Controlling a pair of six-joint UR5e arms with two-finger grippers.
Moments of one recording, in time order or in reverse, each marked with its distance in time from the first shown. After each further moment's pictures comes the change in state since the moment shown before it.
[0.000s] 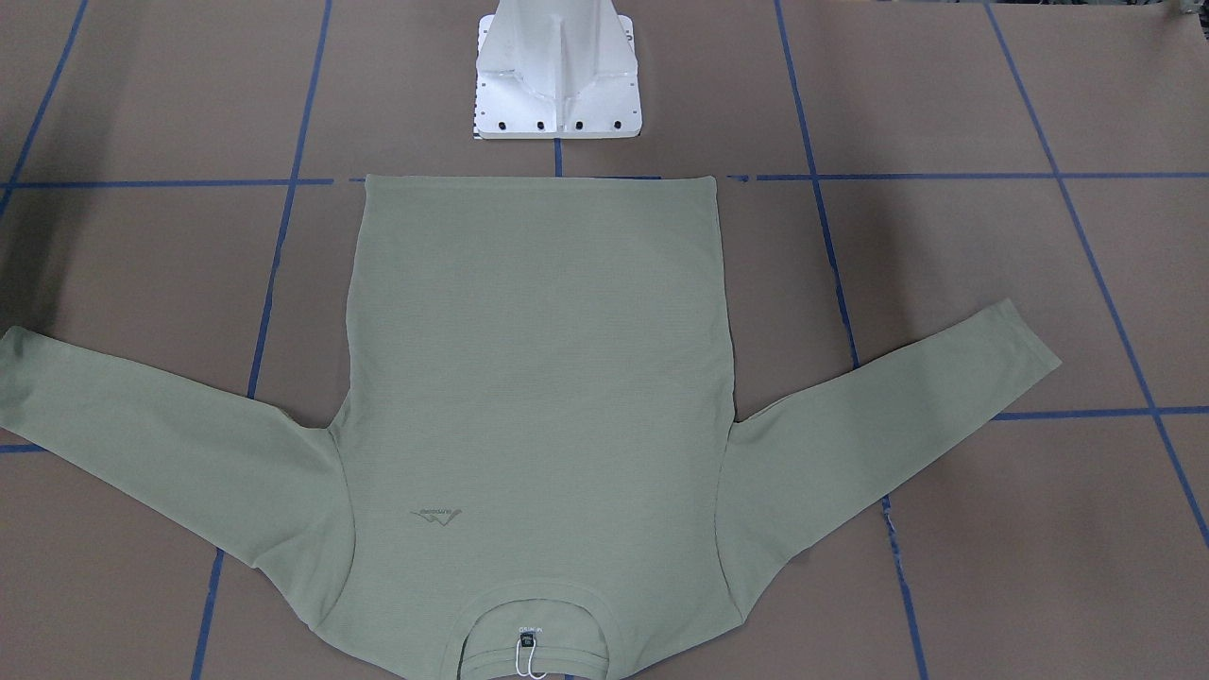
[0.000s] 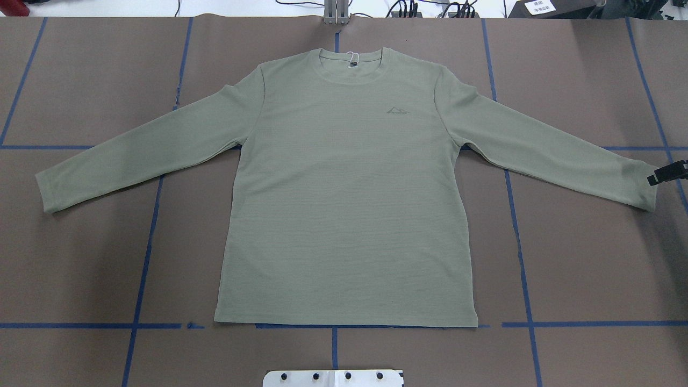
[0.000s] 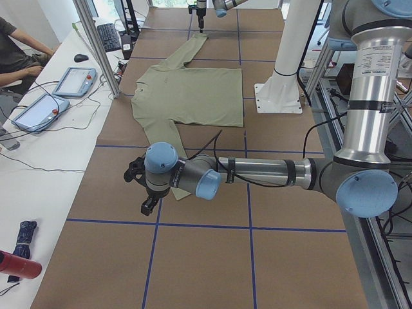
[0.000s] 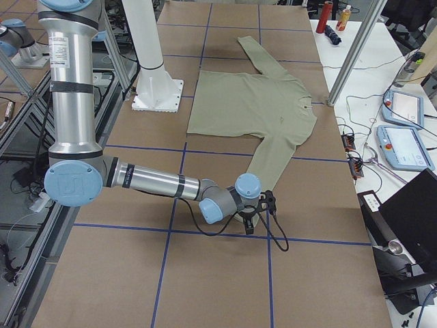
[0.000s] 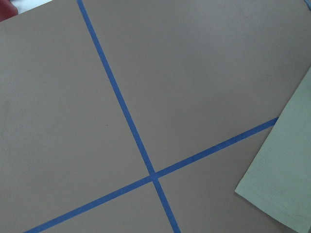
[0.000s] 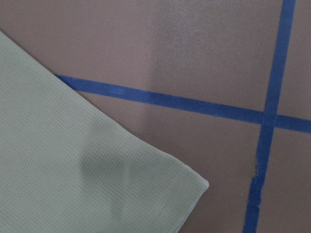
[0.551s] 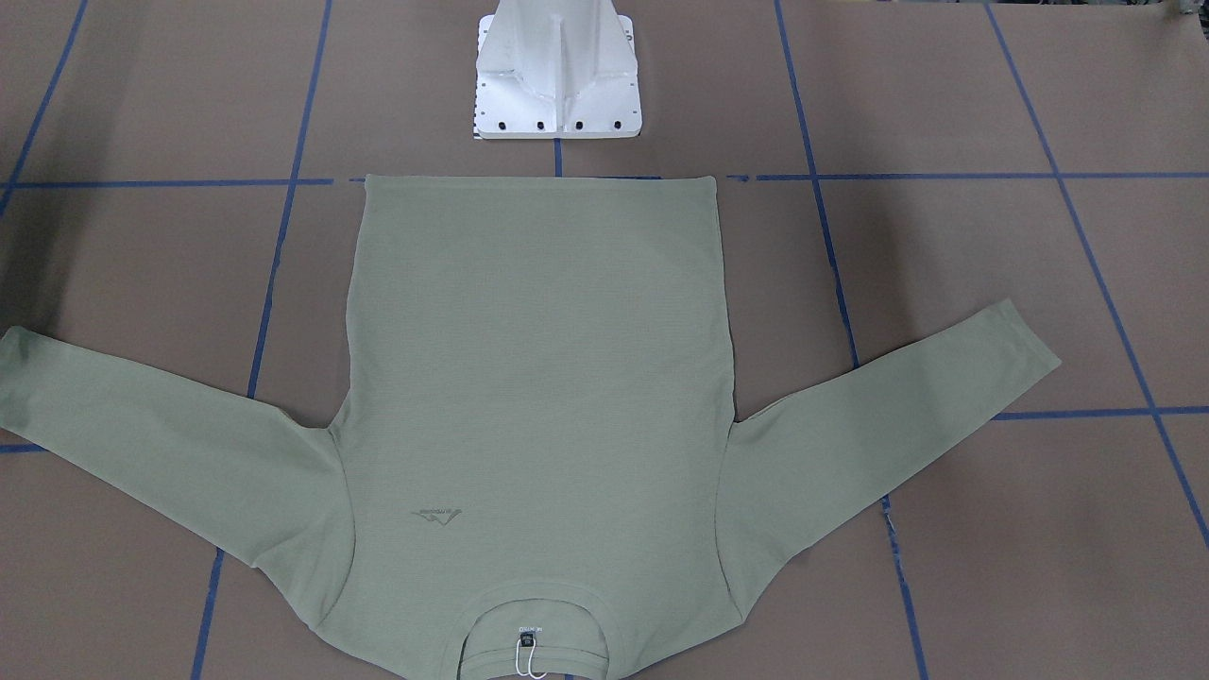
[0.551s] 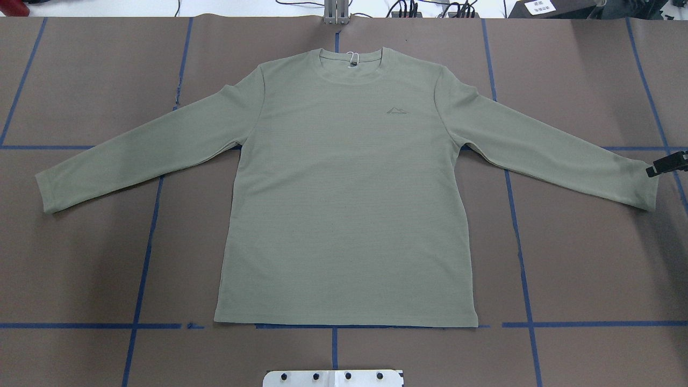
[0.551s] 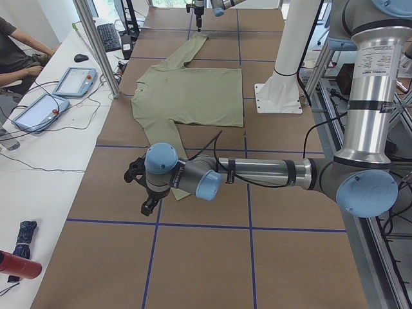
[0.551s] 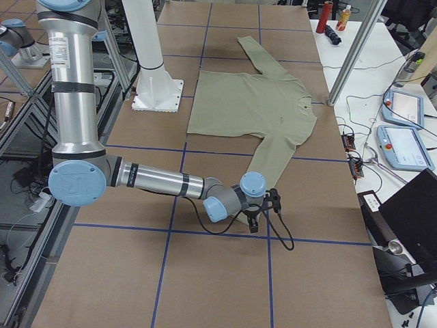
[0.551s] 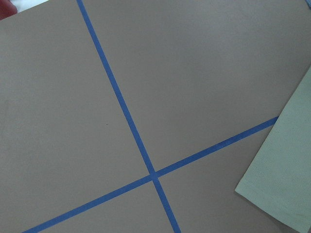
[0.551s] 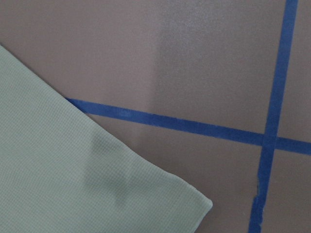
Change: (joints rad) left arm 0.000 0.001 0.004 -0.007 -0.002 0.004; right arm 0.007 0.024 -0.001 -0.020 0.008 -0.003
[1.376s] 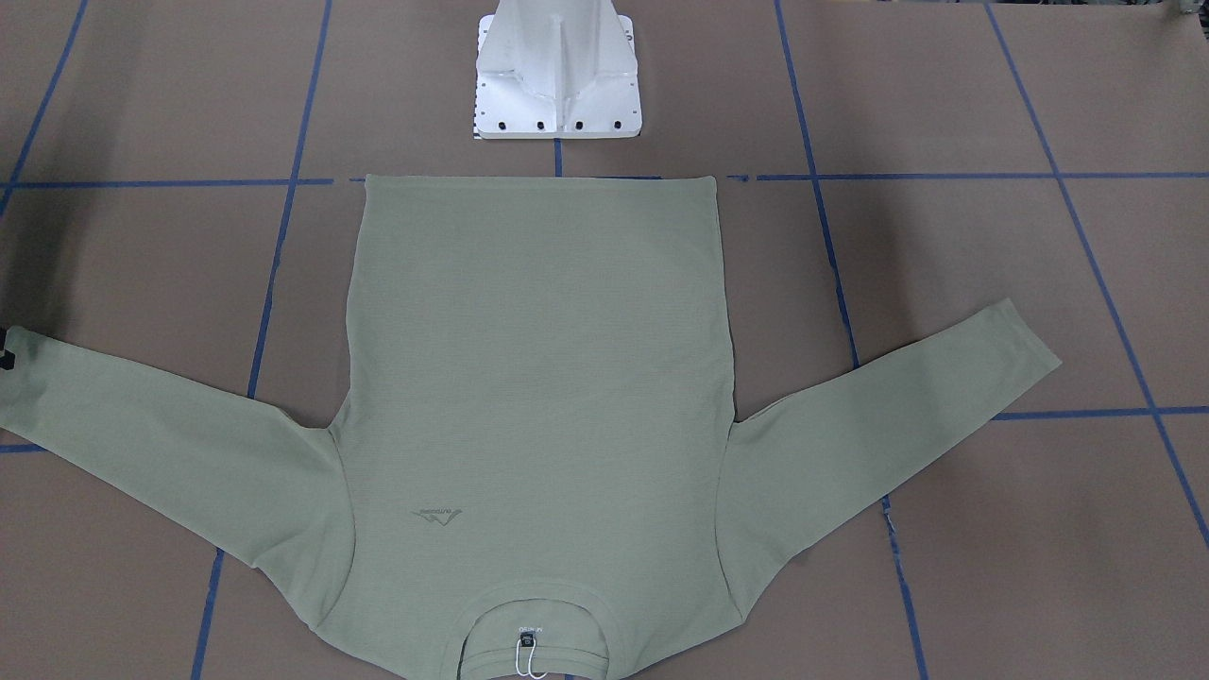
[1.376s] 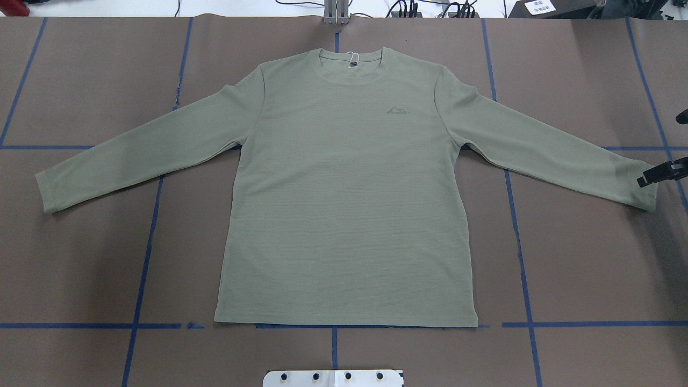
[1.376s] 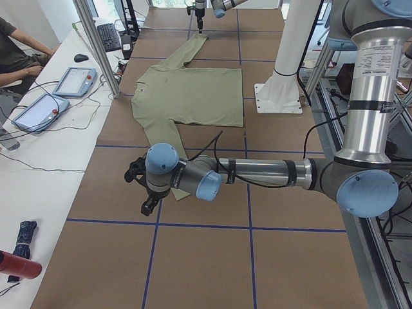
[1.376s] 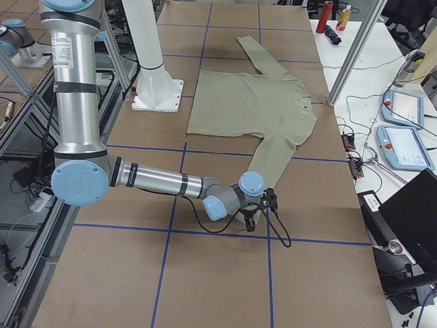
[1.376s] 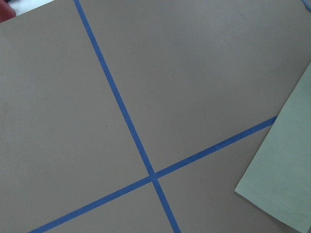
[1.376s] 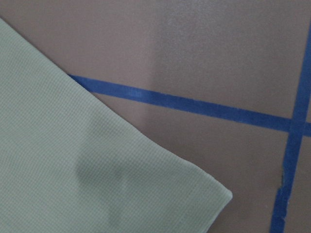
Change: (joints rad) left arm 0.000 0.004 -0.004 -0.009 -0.001 0.002; right arm -0.049 -0.006 -0.003 -0.004 -0.008 -0.003
